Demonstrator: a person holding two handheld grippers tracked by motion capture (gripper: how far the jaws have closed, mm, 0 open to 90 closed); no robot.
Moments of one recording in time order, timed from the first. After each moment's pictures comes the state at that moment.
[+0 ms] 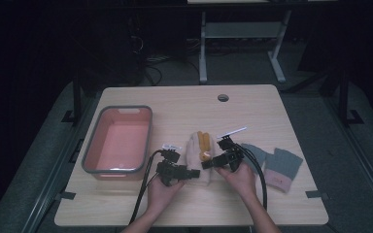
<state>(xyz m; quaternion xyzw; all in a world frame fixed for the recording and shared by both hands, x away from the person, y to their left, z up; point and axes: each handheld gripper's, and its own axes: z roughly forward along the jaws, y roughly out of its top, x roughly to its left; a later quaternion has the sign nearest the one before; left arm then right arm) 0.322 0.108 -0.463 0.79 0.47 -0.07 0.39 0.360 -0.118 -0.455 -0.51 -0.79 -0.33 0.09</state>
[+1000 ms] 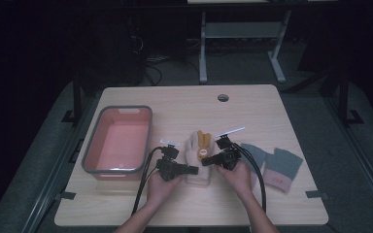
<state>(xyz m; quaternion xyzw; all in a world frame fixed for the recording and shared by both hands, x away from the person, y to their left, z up) 0.339 0.113 -0.467 0.77 0.47 -0.13 0.41 0.362 -0.112 -0.456 -0.50 -0.78 -0.36 0.10</state>
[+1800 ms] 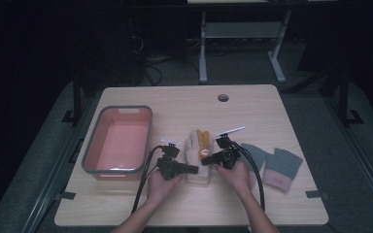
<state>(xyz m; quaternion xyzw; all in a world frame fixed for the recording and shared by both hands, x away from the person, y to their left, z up) 0.343 0.112 -0.467 0.78 0.47 -0.13 0.40 0.370 -0.113 -0.463 -0.53 -0.76 -0.34 0.12</state>
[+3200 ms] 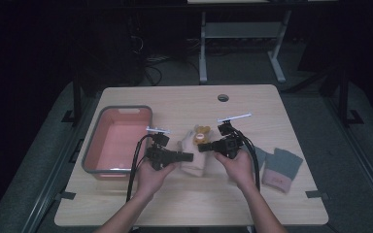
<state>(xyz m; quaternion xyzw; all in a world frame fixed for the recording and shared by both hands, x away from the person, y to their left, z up) 0.345 0.134 -0.416 0.76 0.44 -0.12 0.46 0.365 -0.111 -0.398 -0.49 -0.76 -0.42 0.10</state>
